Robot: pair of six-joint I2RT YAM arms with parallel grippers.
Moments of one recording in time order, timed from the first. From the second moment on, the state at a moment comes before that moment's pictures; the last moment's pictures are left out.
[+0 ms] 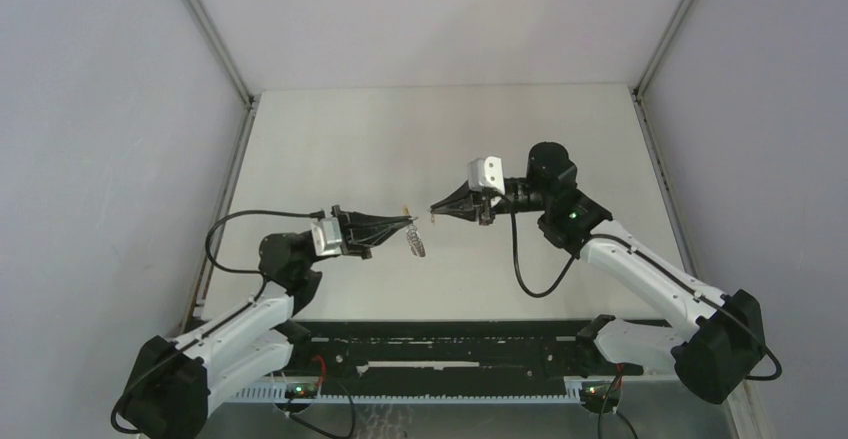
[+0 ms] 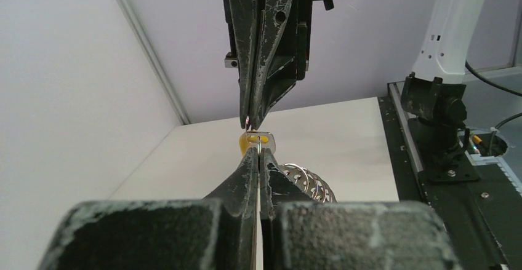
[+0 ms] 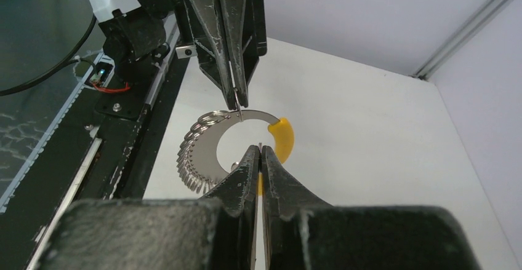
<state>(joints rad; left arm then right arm) -0.50 0.88 0.31 1.14 0.84 -0.13 0.64 1.15 0.93 0.12 -0.97 -0.34</state>
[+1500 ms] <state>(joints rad) -0.50 0.92 0.31 1.25 0.93 -0.23 0.69 1.16 0.93 0.09 -1.05 -0.41</state>
